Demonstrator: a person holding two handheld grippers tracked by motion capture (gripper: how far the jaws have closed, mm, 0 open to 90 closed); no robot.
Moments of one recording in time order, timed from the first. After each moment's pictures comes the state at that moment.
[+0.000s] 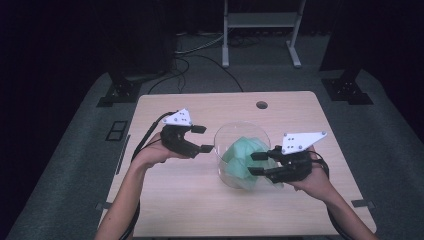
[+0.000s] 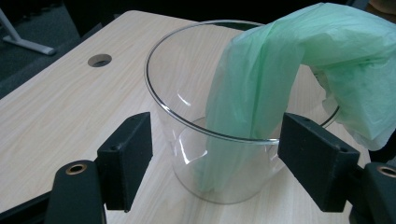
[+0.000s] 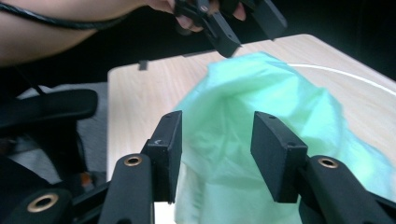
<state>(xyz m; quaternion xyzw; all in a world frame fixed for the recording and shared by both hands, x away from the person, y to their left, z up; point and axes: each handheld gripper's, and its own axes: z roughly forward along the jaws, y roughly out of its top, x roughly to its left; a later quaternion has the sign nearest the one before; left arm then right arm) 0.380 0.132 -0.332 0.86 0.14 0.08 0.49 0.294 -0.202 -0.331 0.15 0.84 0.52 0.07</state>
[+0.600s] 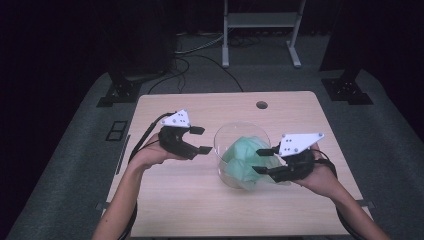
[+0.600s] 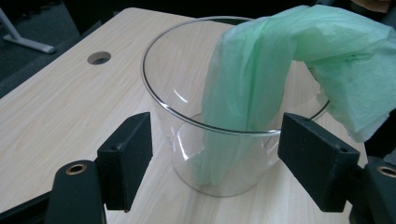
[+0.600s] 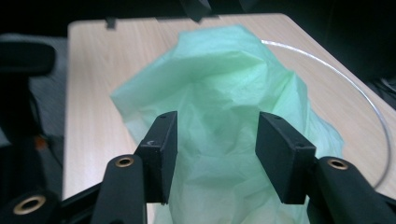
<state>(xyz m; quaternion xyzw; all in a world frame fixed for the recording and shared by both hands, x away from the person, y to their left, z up) 0.374 0.135 -0.329 0.86 0.14 0.08 0.48 0.295 -0.203 -0.326 0.13 0.87 0.45 0.14</state>
